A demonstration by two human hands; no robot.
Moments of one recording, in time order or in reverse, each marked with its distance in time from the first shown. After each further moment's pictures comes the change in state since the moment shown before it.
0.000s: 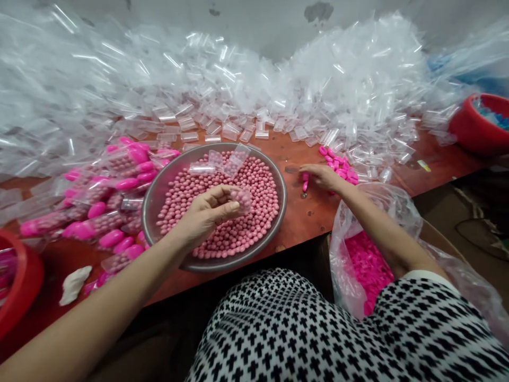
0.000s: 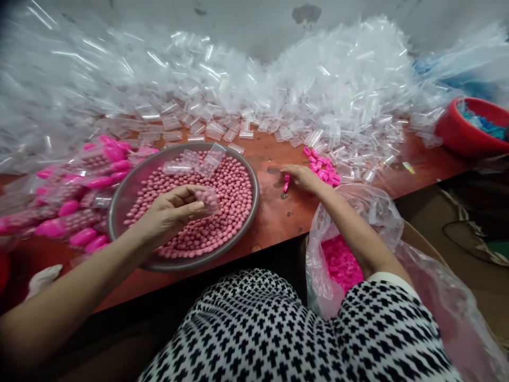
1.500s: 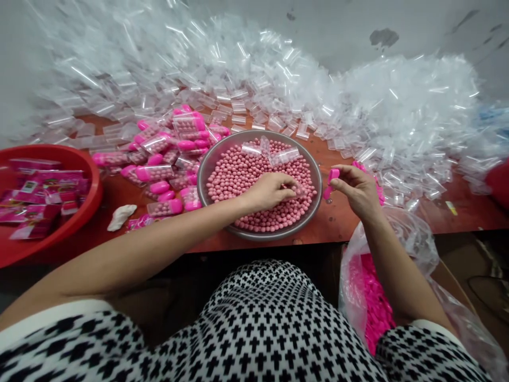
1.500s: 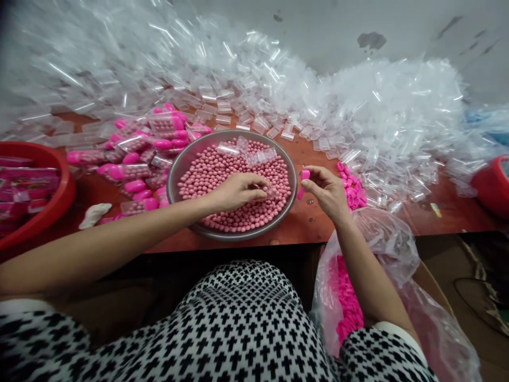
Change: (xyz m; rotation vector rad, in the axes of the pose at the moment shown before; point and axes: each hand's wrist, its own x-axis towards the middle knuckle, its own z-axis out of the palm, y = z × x) left_hand 0.015 0.000 0.020 0.624 -0.170 0.308; right_hand -0.010 -0.140 -0.017 0.684 0.318 0.158
